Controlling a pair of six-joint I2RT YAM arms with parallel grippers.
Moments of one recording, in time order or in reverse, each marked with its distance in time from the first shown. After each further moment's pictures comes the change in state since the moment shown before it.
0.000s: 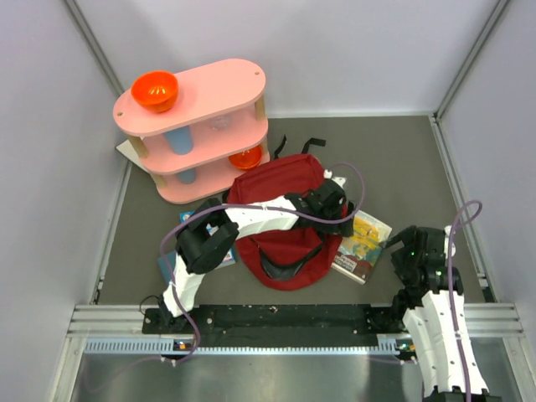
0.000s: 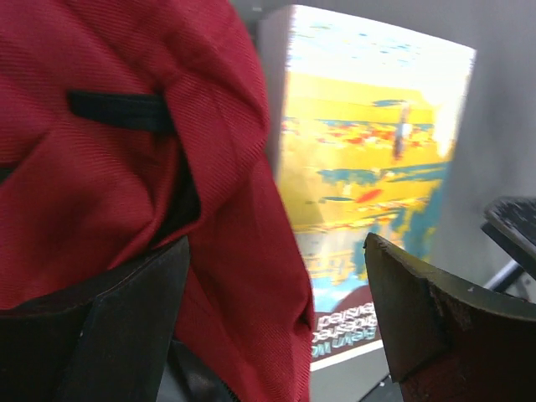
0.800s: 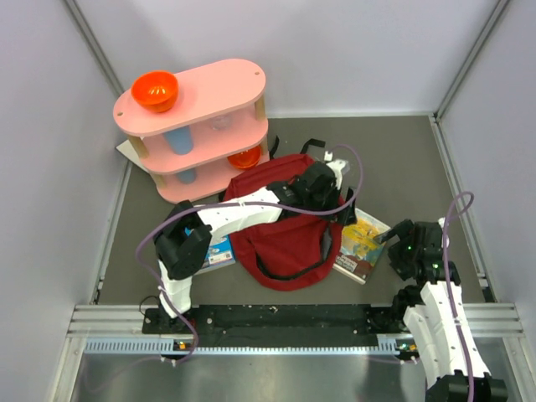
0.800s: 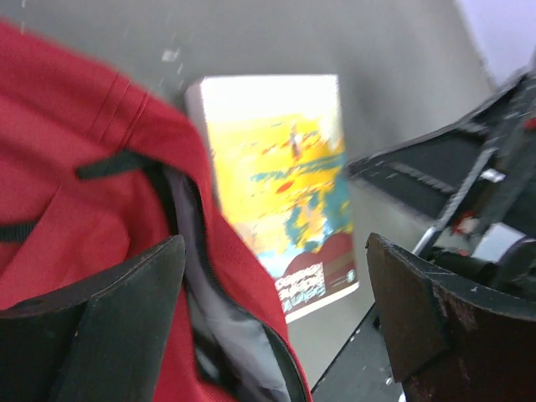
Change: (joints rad) left arm 0.051 -0.159 -0.037 -0.009 0.104 0.134; right arm 0.000 0.110 -0.034 0.173 -0.100 -0.047
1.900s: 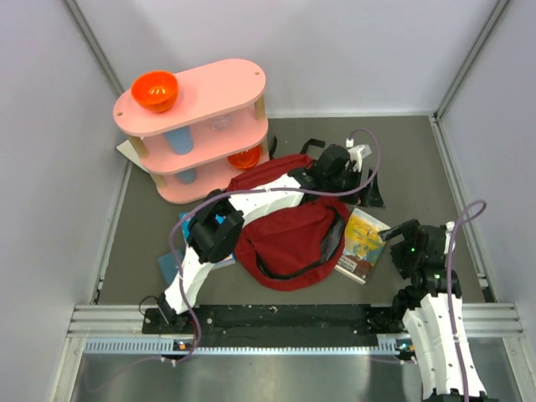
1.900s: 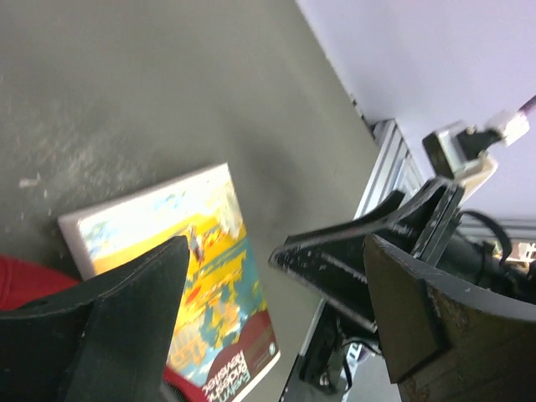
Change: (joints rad) left arm 0.045 0.274 0.309 0.152 0.314 -0.134; right arm 0.000 -0.119 -0.012 -0.004 0.043 0.072
